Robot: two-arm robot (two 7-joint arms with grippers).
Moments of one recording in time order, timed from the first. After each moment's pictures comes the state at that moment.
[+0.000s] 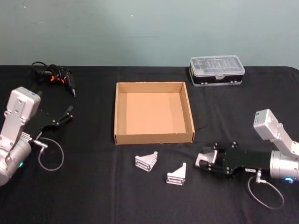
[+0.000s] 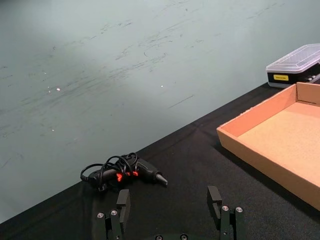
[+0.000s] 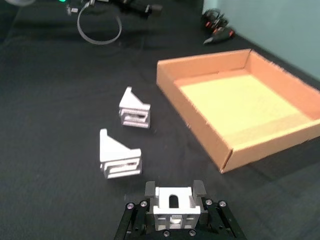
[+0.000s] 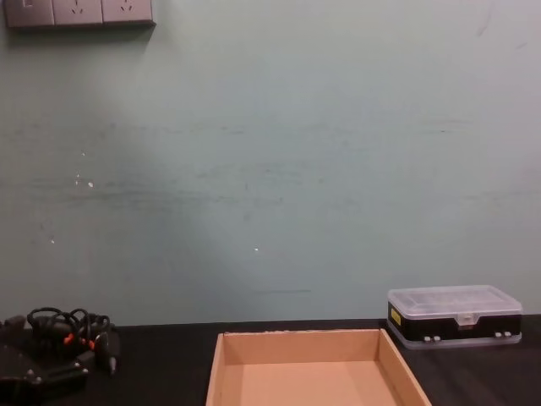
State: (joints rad) left arm -0.20 0.60 0.45 -1.41 -0.25 -0.12 0.03; right arm 0.38 0.68 -0.57 -1.22 0.39 -0.14 0.88
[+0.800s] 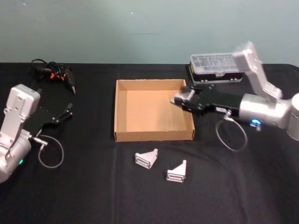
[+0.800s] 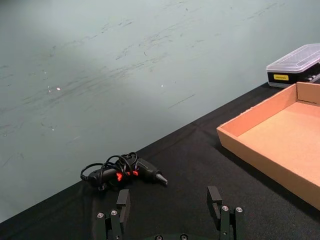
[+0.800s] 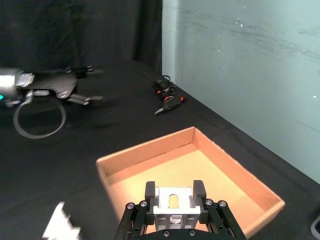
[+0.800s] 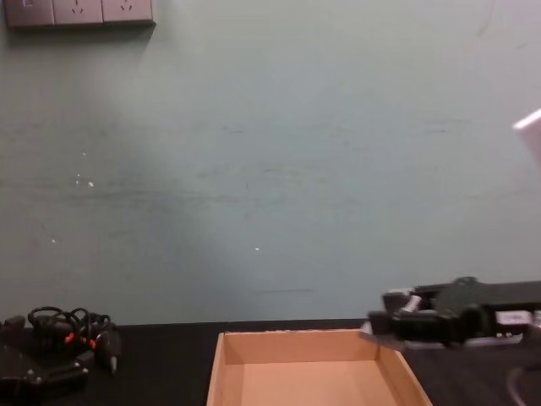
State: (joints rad) left arm -0.20 0.60 0.45 -1.41 -0.25 -0.12 0.03; right arm 0.61 0.48 -0.56 -1.10 0.44 -0.01 0.81
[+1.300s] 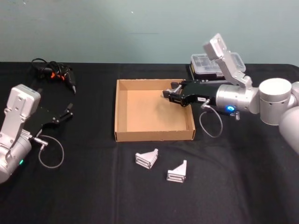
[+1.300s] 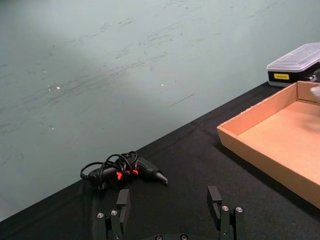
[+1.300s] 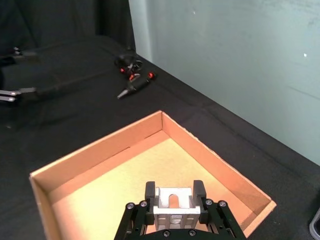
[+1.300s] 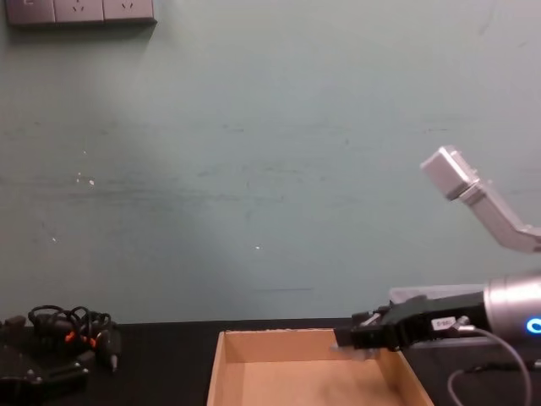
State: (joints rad) left arm -0.20 0.60 0.45 -1.41 -0.25 -0.12 0.03; right arm 0.85 0.26 -0.62 -0.66 0.36 0.01 0.77
